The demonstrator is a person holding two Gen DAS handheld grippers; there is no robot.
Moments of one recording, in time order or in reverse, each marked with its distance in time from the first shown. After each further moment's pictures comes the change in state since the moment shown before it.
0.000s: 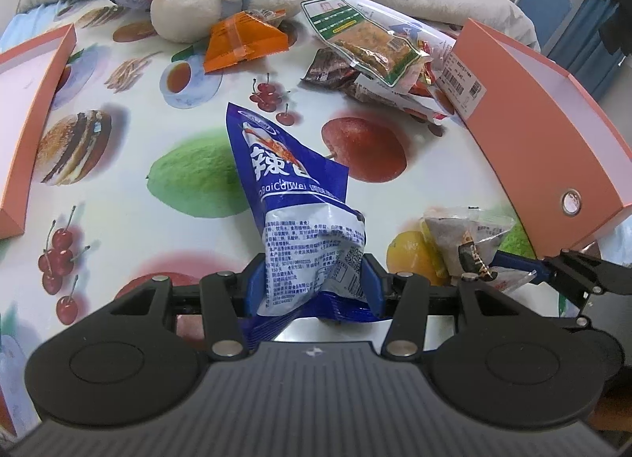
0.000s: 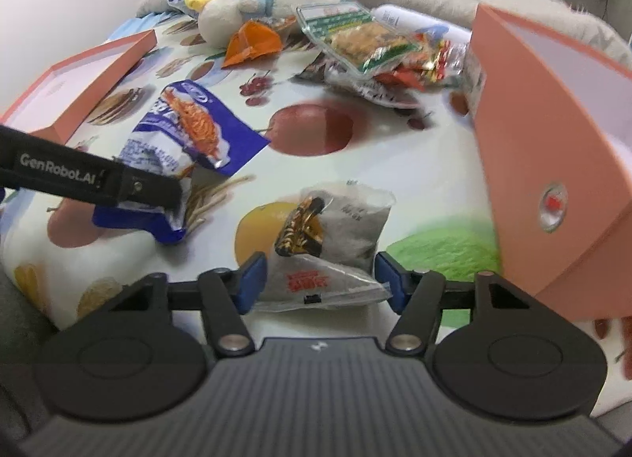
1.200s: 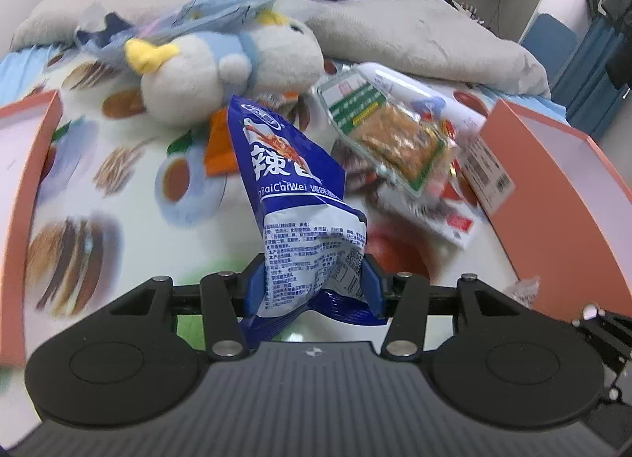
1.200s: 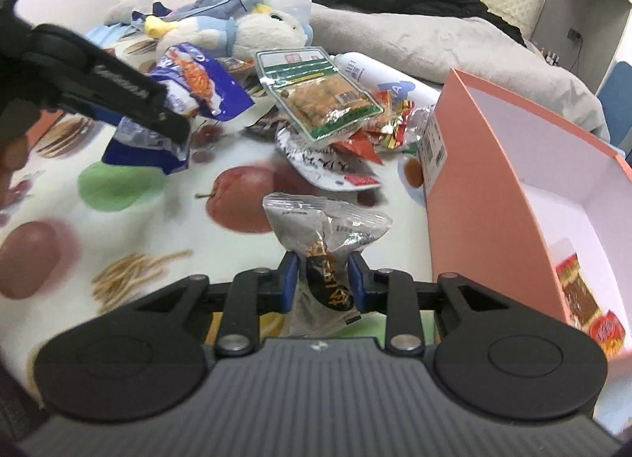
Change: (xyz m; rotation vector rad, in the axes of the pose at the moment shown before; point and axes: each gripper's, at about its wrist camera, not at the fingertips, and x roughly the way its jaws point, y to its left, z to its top) left arm 0.020 0.017 0.079 -0.010 -0.104 0.010; right arm -0.001 -0.006 0.046 -0.077 -0.057 -0.141
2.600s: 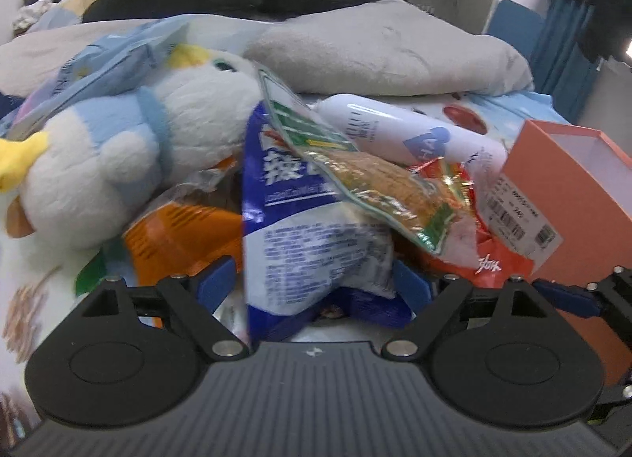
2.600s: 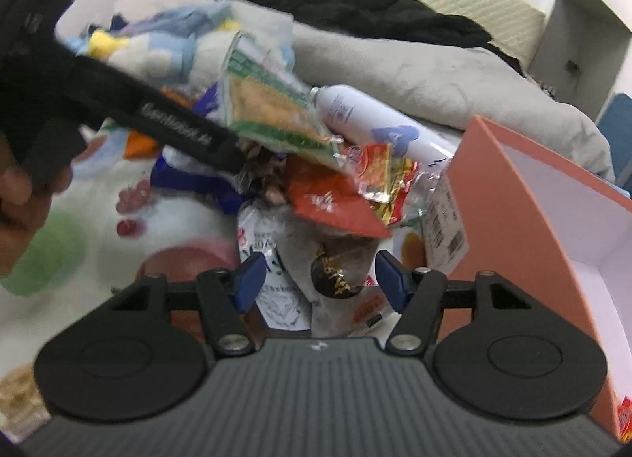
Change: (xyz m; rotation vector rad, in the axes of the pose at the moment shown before) left arm 0.121 -0.018 0.081 0.175 -0.092 -0.071; right arm 0.091 -0.012 0.050 -0.072 -0.094 -0.066
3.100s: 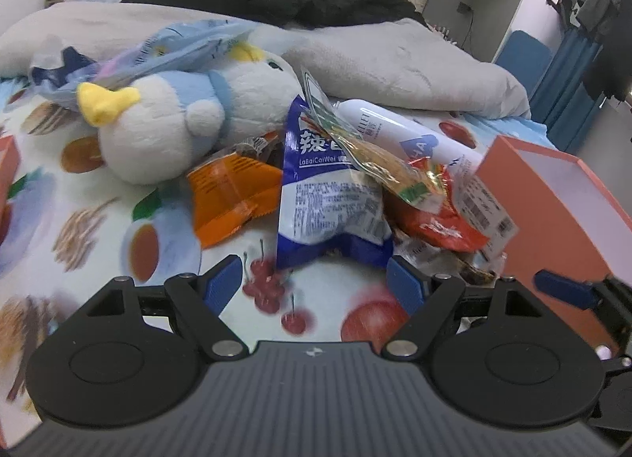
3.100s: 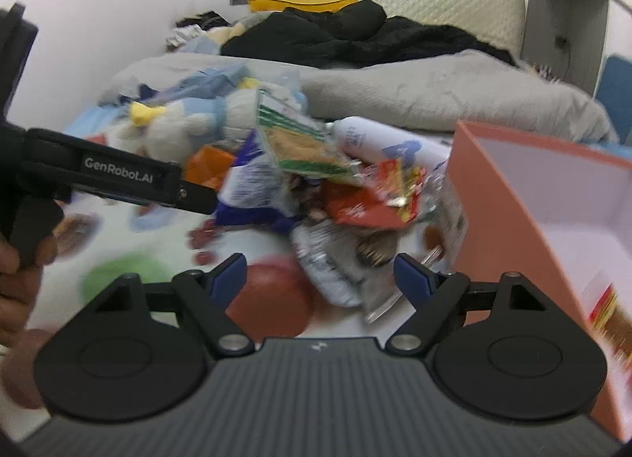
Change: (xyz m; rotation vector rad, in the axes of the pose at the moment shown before) left arm -0.075 0.017 -0.032 -0.125 -0.010 -0.007; right arm -0.055 0.005 -0.005 0.170 -0.109 0.041
